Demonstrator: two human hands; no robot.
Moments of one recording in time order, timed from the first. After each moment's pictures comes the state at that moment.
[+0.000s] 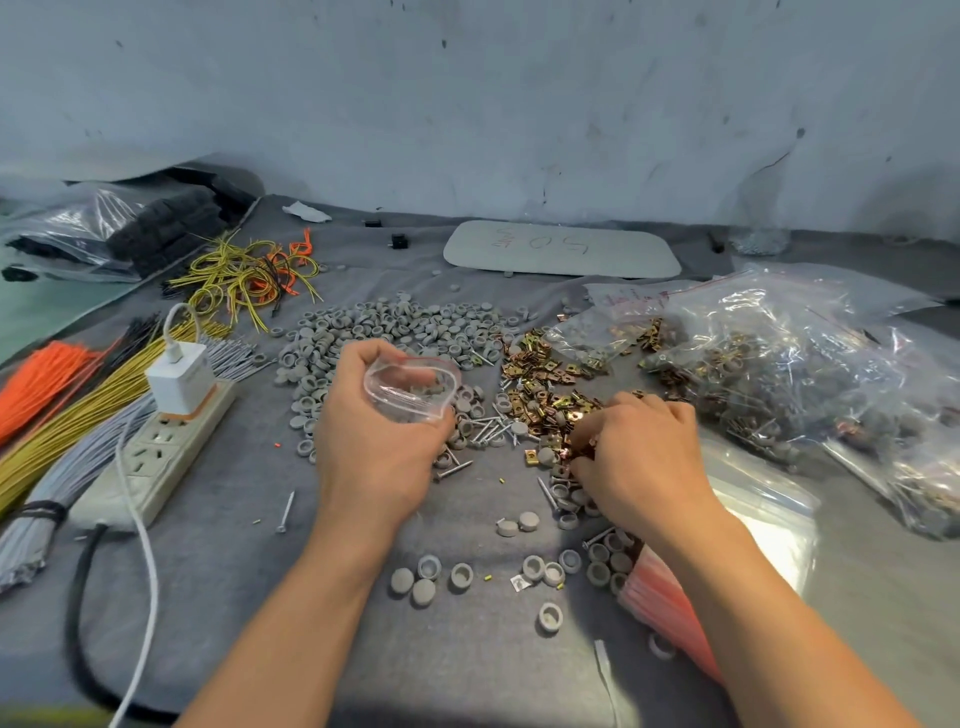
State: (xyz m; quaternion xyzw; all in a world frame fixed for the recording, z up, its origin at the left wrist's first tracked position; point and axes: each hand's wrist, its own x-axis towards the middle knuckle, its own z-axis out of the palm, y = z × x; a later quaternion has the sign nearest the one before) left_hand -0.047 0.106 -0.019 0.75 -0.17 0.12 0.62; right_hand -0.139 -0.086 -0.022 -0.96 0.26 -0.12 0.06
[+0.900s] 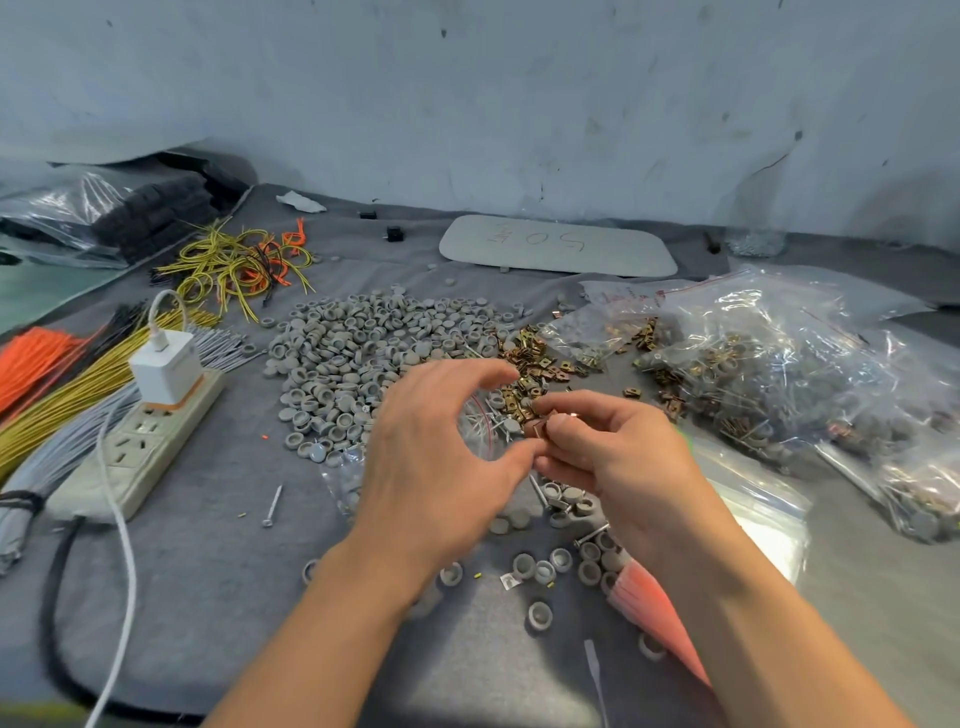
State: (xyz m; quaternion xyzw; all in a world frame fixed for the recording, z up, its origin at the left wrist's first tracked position) left_hand -0.082 0.089 -0.008 0.82 -0.35 0.19 0.42; right_hand -0.151 -0.061 -0.009 -0.59 0.21 -0.17 0.76
